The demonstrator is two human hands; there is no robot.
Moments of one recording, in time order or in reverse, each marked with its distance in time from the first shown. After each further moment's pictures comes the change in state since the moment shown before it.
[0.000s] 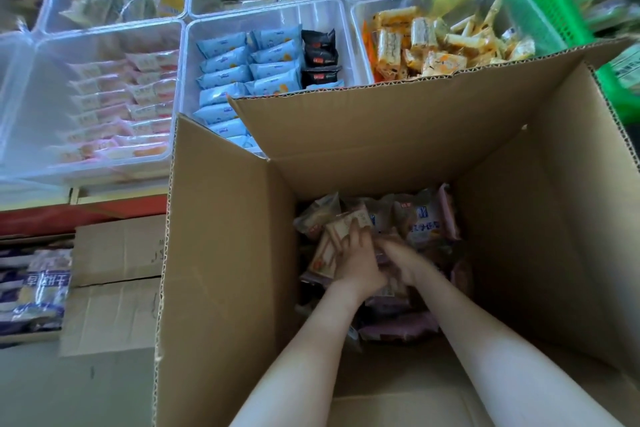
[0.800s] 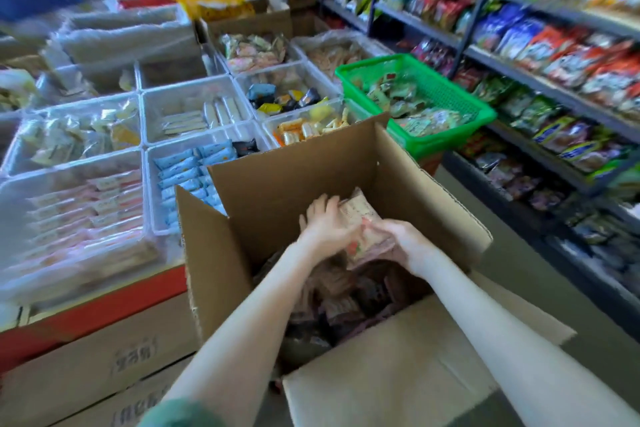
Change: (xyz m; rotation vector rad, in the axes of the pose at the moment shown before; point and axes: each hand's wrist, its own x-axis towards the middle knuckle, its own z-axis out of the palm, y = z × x) left_hand -0.099 0.089 -0.096 0.153 0.215 0.467; right_hand -0.201 -0.007 -0.041 0.237 0.158 -0.547
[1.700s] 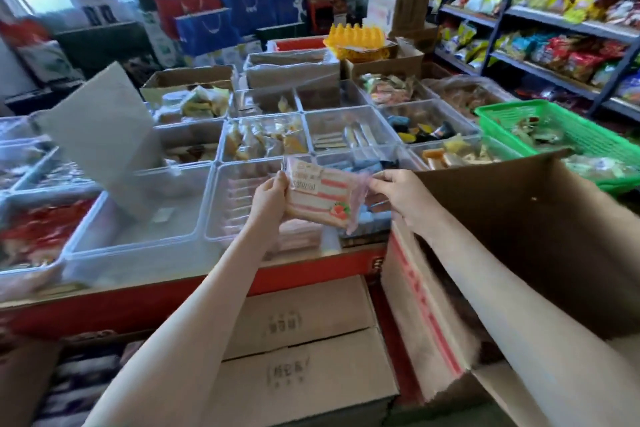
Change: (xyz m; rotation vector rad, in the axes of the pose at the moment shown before) left_hand -0.181 -0.243 -0.261 -1.116 0.588 -0.267; right_hand -0.051 -0.059 0.350 -0.372 -0.155 -0.460
